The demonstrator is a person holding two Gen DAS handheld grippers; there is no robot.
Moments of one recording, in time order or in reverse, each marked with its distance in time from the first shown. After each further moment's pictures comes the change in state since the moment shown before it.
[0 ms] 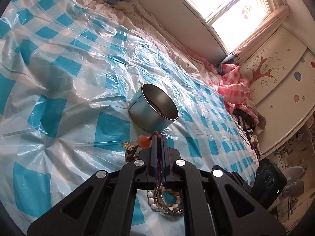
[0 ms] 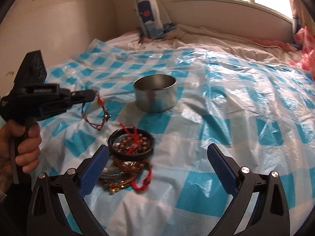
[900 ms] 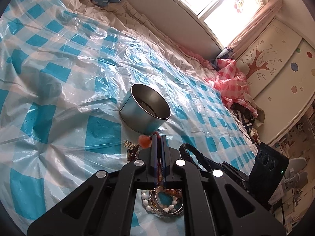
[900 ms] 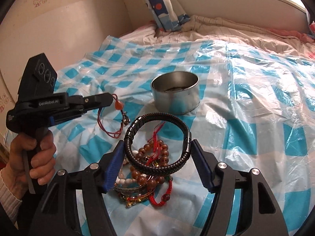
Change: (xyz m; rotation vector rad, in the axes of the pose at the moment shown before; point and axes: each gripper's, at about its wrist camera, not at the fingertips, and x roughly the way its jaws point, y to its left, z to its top) left arm 0.007 -0.014 0.000 0.067 0.003 -0.013; right arm 0.014 -0.008 0.016 0.053 0.032 0.147
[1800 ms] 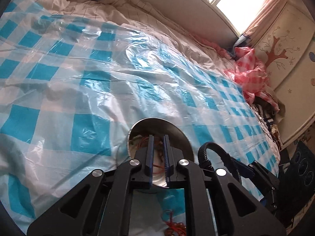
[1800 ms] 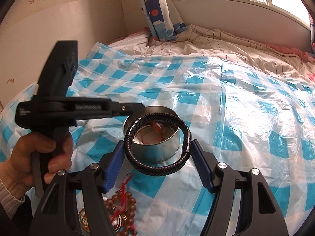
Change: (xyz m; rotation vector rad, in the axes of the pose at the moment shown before) left arm 0.107 -0.001 0.082 0.043 0.095 0.147; right arm 0.039 -0.027 0.075 -0.076 -0.012 -0.078
